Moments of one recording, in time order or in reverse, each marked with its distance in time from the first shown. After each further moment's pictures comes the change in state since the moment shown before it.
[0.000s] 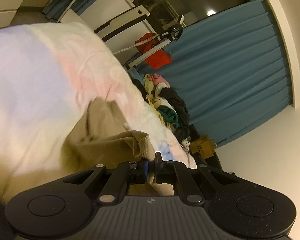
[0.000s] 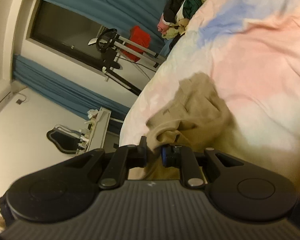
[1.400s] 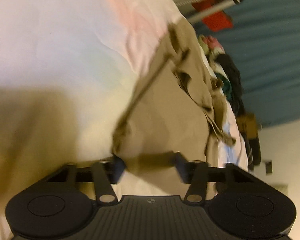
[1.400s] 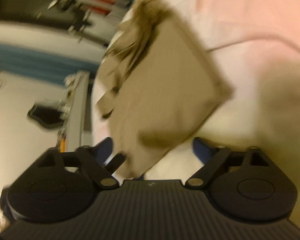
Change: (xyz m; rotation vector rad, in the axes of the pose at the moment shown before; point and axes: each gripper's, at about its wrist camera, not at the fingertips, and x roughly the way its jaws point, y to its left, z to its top) left arm 0.143 0.103 0.007 -0.158 0.253 0.252; right arm 0.136 -0.079 -0.022 0.140 0.263 -0.105
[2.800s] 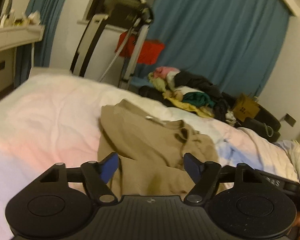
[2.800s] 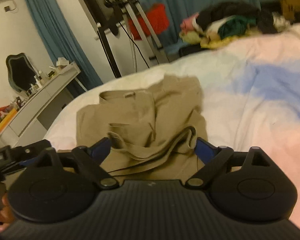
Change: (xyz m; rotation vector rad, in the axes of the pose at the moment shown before) left arm 0.005 -0.121 0.053 0.715 -0.316 0.034; right arm 0.032 0.102 0.077 -0.733 -0.247 -0.168
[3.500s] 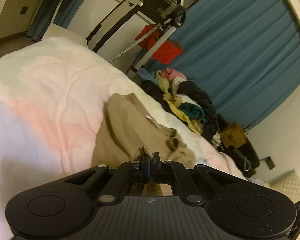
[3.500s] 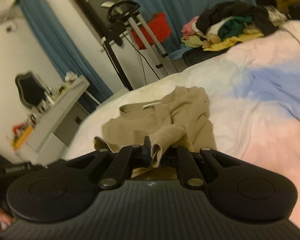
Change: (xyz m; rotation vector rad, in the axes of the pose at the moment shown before) left arm -0.005 0.041 0.020 -0.359 0.053 -0.066; right arm -0.024 0.001 0.019 0.090 0.005 0.057
